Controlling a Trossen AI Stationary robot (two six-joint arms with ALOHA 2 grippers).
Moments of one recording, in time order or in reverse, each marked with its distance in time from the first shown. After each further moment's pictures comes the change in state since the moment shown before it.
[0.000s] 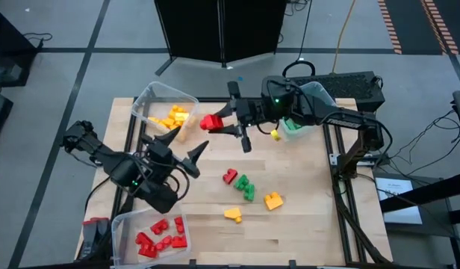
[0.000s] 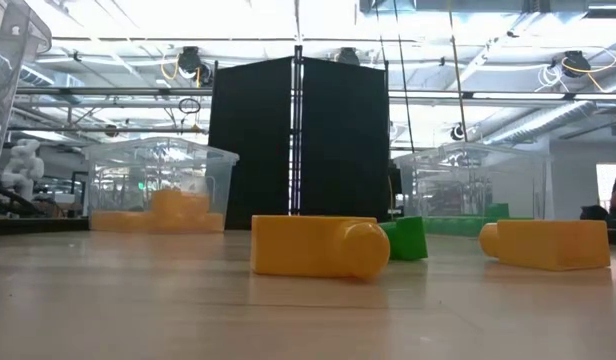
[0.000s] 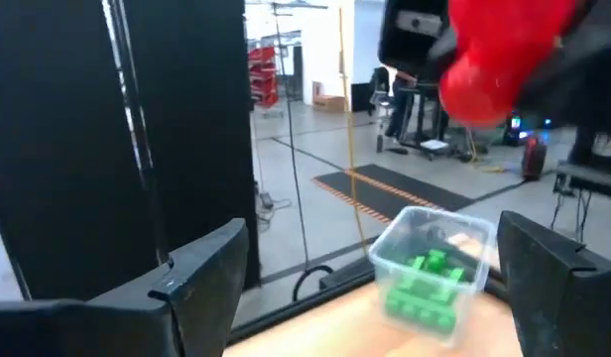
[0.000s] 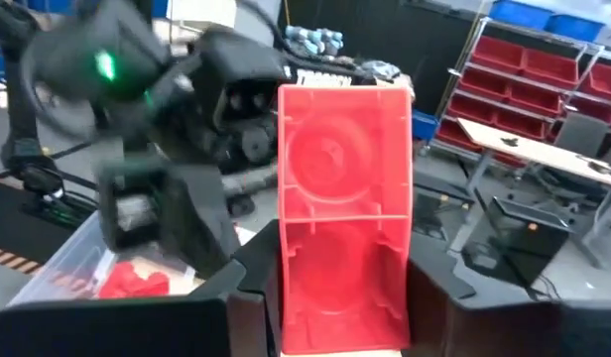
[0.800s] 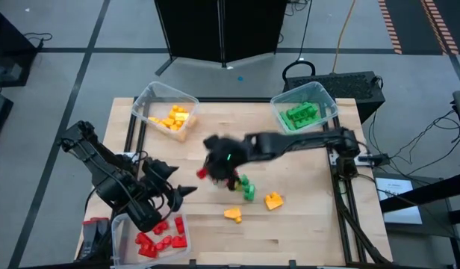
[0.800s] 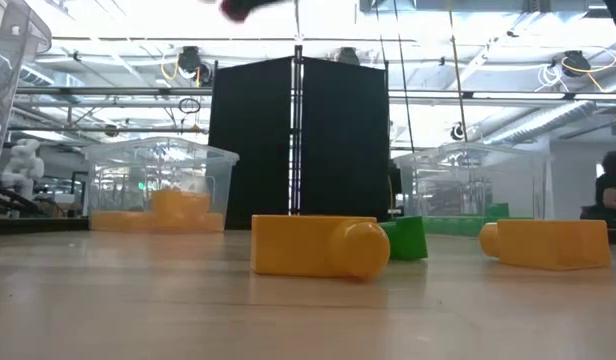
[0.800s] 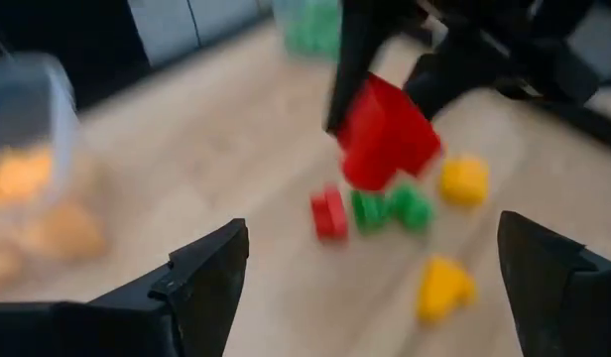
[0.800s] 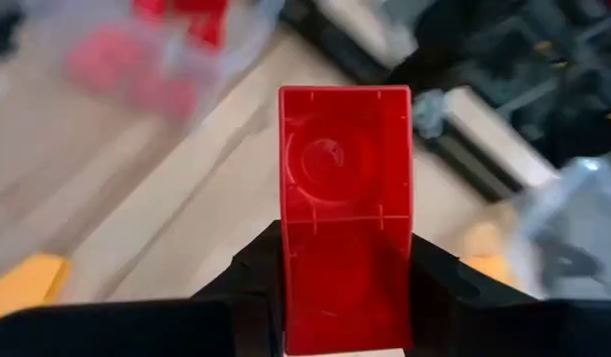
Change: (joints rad) left arm -0.189 0.001 -0.021 -0.477 0.675 -0.588; right arm 0.178 0.262 -0.011 -0.330 0.286 -0.329
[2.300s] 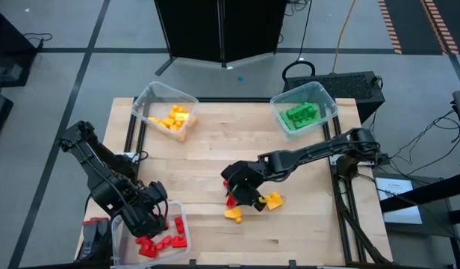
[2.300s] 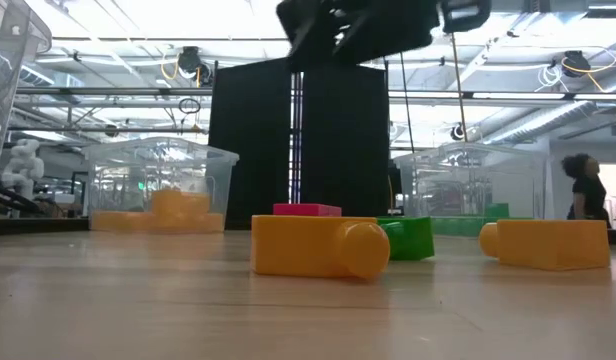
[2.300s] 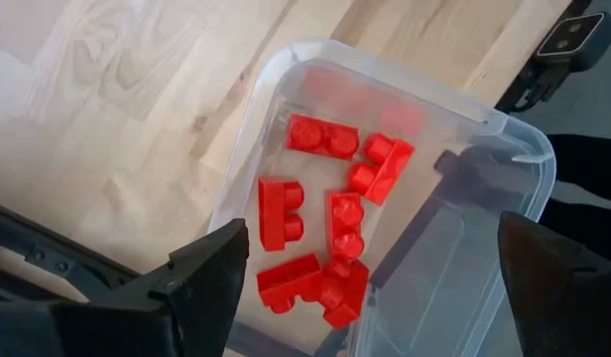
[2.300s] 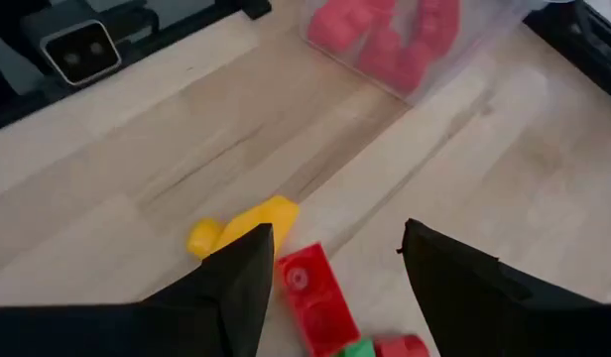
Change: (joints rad) left arm -0.053 0.000 0.000 -0.024 0.799 -0.019; right arm 0.104 -0.152 -0.564 0.278 -0.283 -0.005
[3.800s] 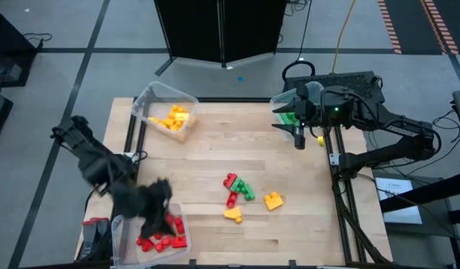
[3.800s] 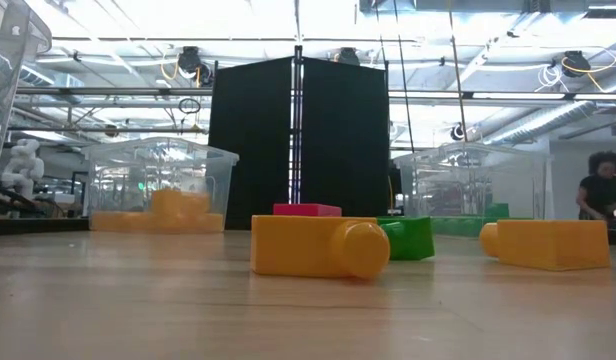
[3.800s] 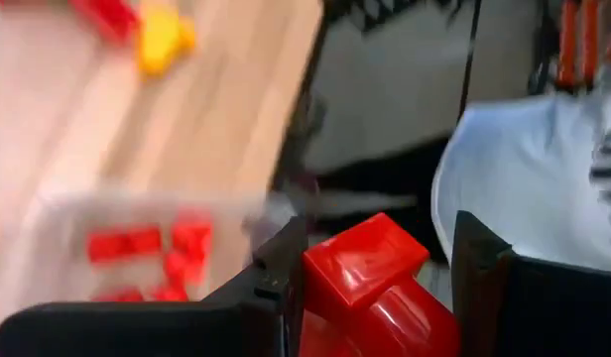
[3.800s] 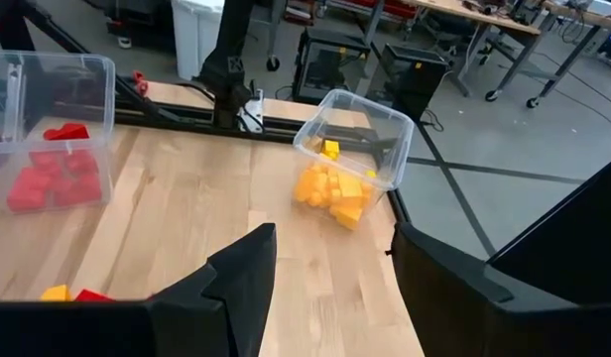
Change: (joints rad) left arm 0.078 -0.117 0.000 0.436 -0.001 0.272; right arm -0.346 -0.718 0.001 -0.263 0.322 0.384
